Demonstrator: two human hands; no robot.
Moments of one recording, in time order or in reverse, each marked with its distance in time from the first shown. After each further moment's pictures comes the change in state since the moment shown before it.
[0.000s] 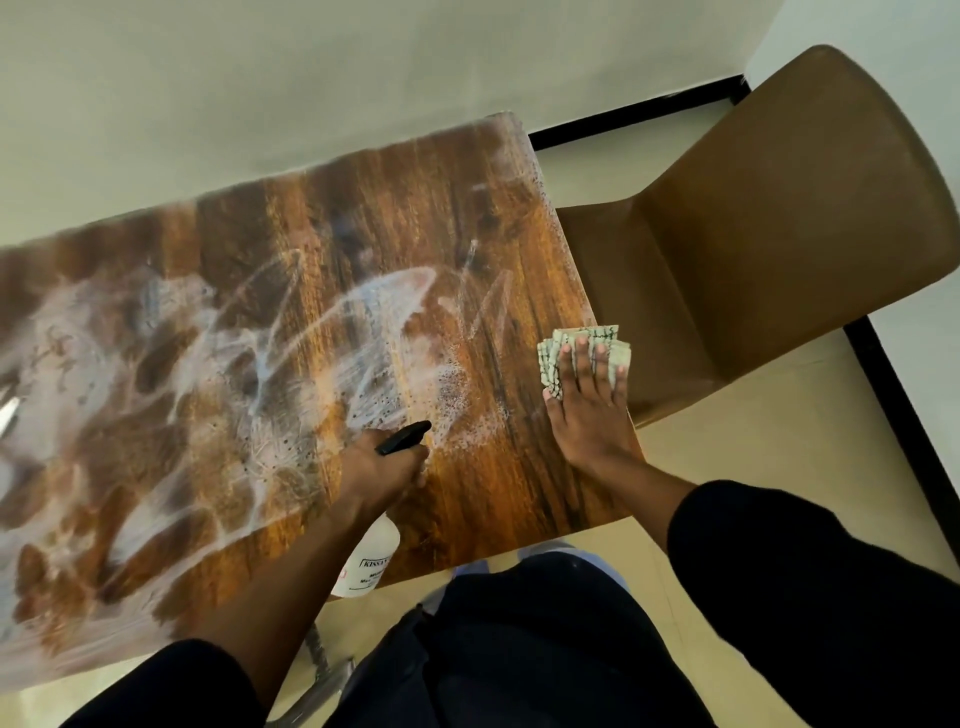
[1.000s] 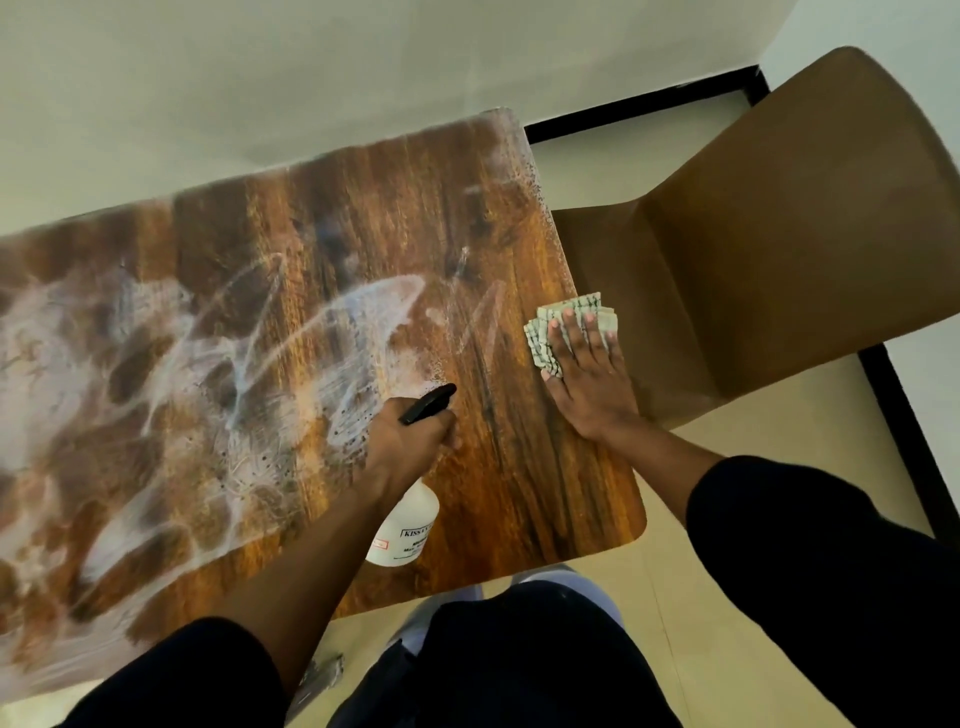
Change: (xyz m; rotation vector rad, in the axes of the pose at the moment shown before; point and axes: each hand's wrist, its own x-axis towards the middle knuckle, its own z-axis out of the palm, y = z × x) left_hand 0.030 0.064 0.040 -0.136 -0.037 0.083; right_hand 0.073 0.037 -0.024 0.000 -0.008 -0.186
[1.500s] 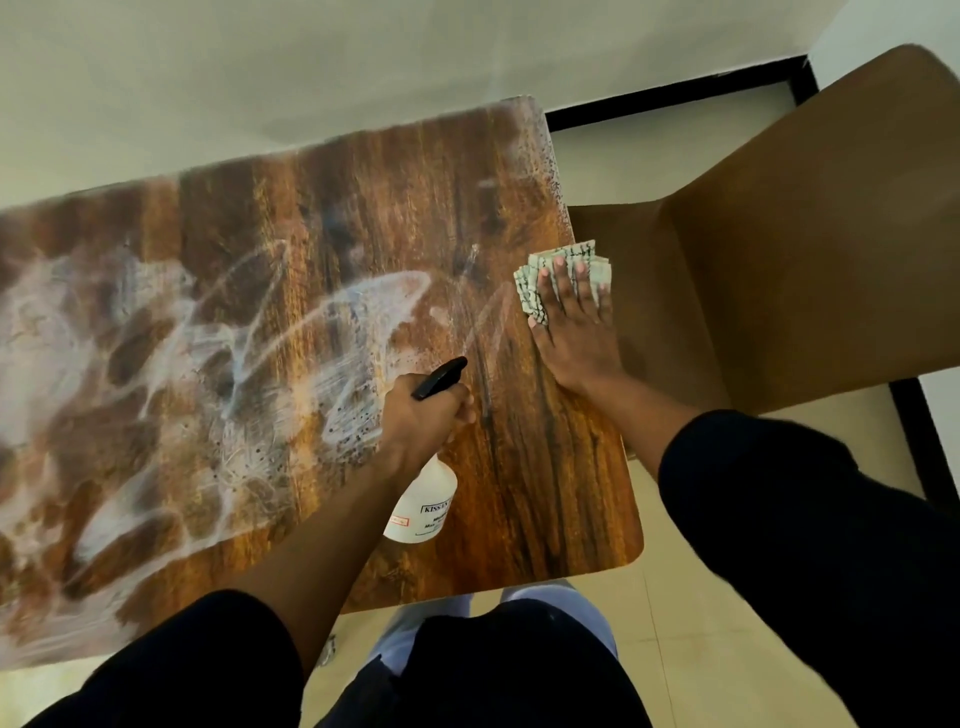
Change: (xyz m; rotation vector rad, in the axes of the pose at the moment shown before) left_hand 0.024 0.029 0.026 -0.110 0.079 -0.032; right_hand 0.081 -0.010 -0.027 0.003 0.026 -0.019
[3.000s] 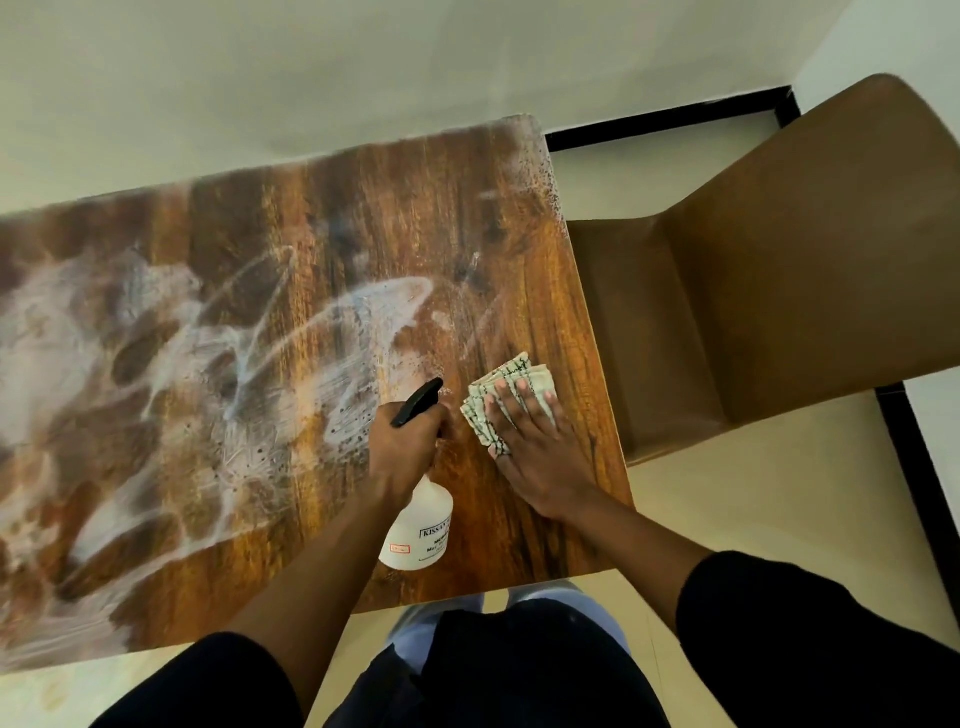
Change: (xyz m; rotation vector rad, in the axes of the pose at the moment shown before) left_hand -0.019 -0.032 -0.014 -0.128 0.080 0.043; right_hand -0.128 -0.053 0.052 -0.029 -0.047 -0.311
